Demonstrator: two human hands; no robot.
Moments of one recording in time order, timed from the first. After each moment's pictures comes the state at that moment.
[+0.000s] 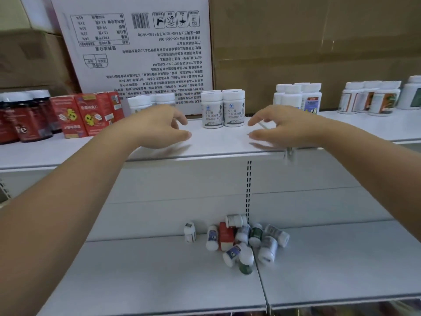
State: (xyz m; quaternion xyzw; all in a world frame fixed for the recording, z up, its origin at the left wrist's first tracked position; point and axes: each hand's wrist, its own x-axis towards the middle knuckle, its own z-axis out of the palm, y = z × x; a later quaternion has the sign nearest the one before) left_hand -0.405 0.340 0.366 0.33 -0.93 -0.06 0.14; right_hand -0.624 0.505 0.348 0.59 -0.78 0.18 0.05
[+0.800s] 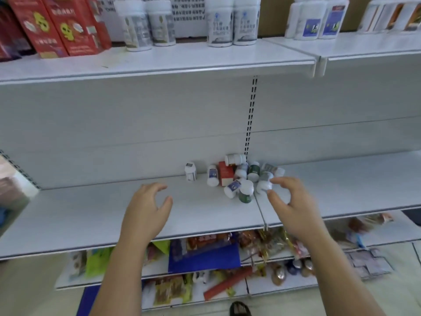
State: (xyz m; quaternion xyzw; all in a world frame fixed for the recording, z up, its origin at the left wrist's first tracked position) left_hand -0.289 0.365 0.067 0.42 -0.85 -0.23 0.23; right_hand -0.514 0.580 0.075 0.36 -0.83 0.41 -0.04
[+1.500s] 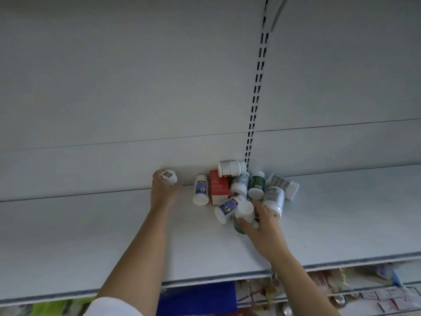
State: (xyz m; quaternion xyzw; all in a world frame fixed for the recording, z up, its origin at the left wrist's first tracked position) left_hand -0.505 0.201 -0.106 0.53 -0.69 -0.41 0.28; right_hand -0.625 0.458 -0.109 0.34 -0.80 0.46 -0.18
